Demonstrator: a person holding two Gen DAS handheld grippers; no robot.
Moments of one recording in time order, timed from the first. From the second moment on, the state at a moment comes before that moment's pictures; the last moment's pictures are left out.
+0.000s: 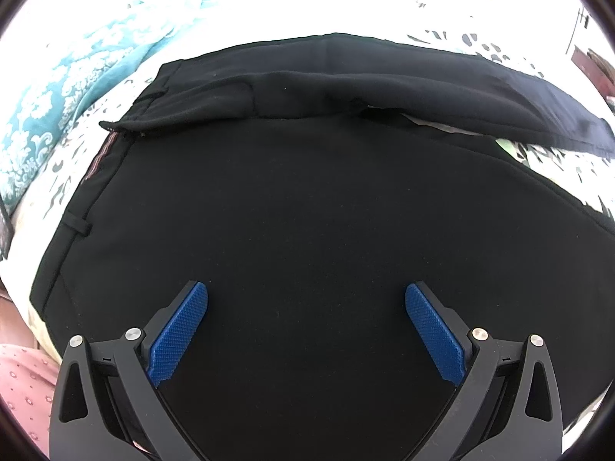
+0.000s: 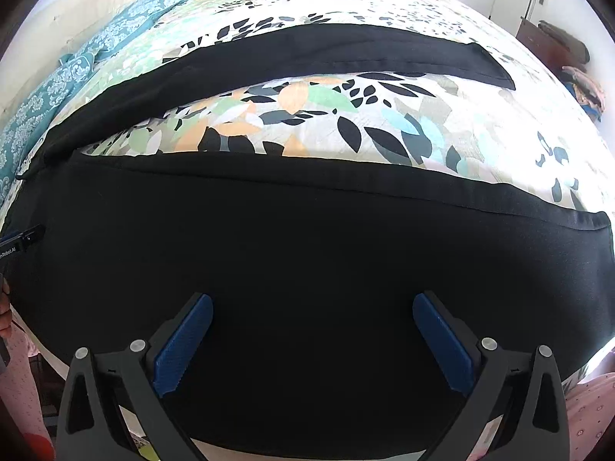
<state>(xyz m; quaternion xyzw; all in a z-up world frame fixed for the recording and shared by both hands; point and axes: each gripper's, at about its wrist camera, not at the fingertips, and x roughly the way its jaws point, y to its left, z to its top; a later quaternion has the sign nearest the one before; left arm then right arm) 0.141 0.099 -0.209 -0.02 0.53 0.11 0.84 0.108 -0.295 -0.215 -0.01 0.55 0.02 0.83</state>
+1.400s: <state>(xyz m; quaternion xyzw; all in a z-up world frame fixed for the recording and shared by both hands) 0.161 0.126 -0.157 -0.06 0.48 0.16 0.86 0.122 -0.327 -0.173 0.03 0.55 0.06 0.83</state>
